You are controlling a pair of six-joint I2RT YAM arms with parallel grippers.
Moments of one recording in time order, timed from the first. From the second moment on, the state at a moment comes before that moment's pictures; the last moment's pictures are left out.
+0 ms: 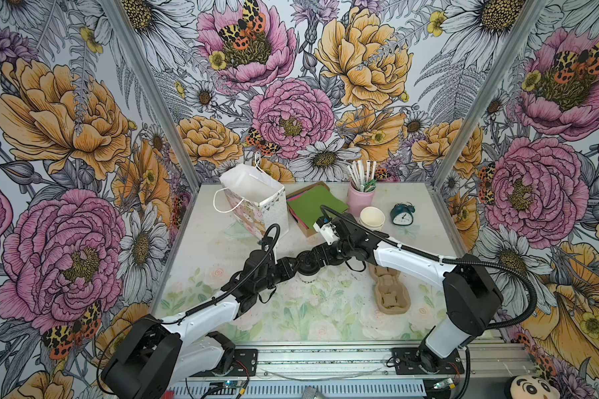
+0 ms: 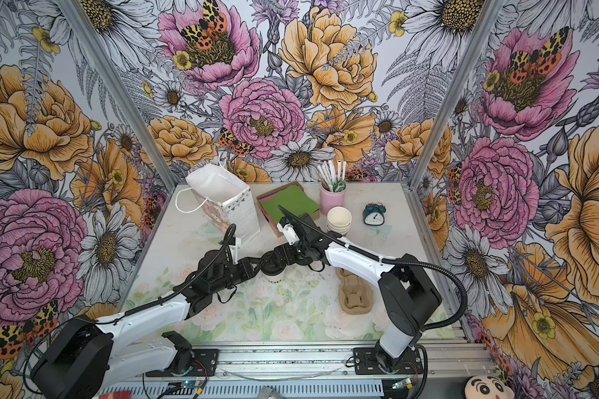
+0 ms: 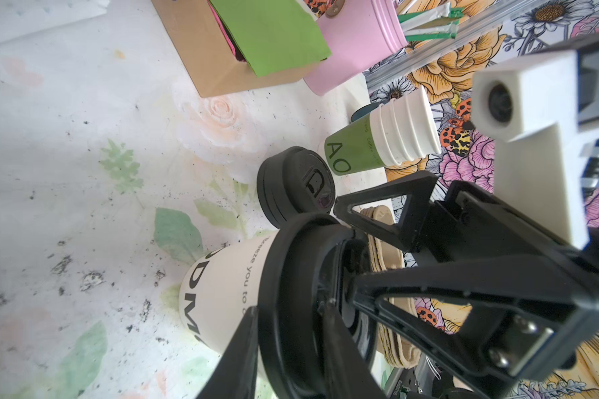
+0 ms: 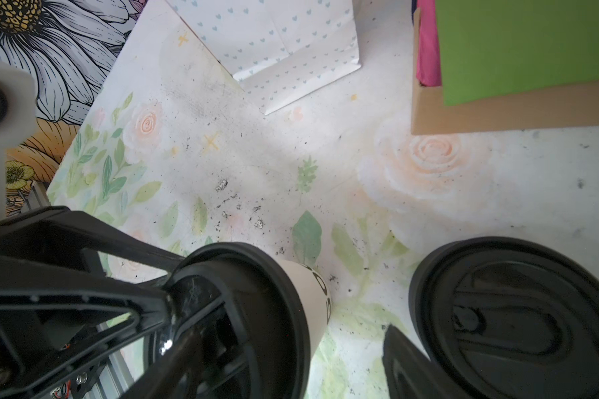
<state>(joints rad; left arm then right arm) -0.58 1.15 0.38 0.30 0.22 -0.90 0.69 1.66 1.14 -0.37 -0.32 0.25</state>
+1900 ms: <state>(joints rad) -0.42 1.08 0.41 0.08 0.44 -0.93 0.69 1.67 1.14 -0.35 -0.35 0.27</state>
